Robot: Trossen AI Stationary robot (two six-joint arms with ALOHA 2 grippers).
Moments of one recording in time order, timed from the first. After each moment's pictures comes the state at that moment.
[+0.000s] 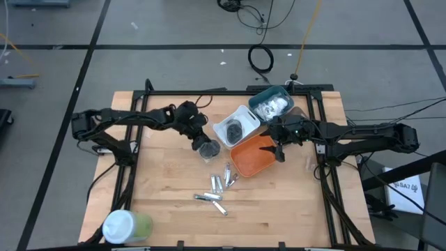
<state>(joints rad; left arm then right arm) 0.37 1.47 0.79 -0.10 0.48 -0.25 -0.19 0.97 0.54 -0.09 -0.16 -0.09</state>
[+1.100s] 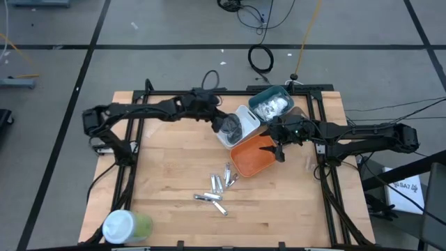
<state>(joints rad) 0.37 1.59 1.08 -0.01 0.15 -0.30 -0.19 0.97 0.54 -0.09 -0.16 -0.09</state>
